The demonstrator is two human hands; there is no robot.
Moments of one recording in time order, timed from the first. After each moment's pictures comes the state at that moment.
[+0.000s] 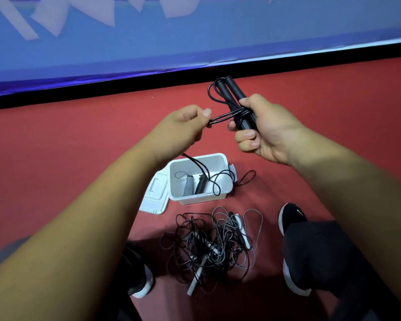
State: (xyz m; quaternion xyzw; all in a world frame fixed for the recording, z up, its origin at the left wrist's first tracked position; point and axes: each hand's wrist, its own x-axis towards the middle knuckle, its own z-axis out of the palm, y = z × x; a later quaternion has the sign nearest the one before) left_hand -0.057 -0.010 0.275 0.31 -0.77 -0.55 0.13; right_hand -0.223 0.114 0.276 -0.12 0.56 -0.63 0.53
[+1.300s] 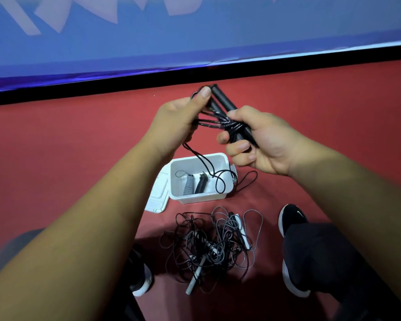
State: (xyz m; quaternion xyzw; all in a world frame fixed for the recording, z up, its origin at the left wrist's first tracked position) left_hand -0.065 -0.016 0.274 0.30 -0.68 -0.63 0.23; right_hand -0.202 0.129 0.282 -0.18 0.49 -0.58 0.63
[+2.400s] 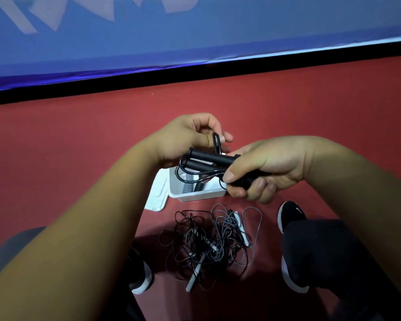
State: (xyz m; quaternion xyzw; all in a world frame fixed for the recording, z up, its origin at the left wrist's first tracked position) left_hand -0.059 -0.014 0.255 0.18 -0.68 -0.71 0.02; right_hand -0.210 0.156 0.278 -0.31 0.48 -0.22 0.79
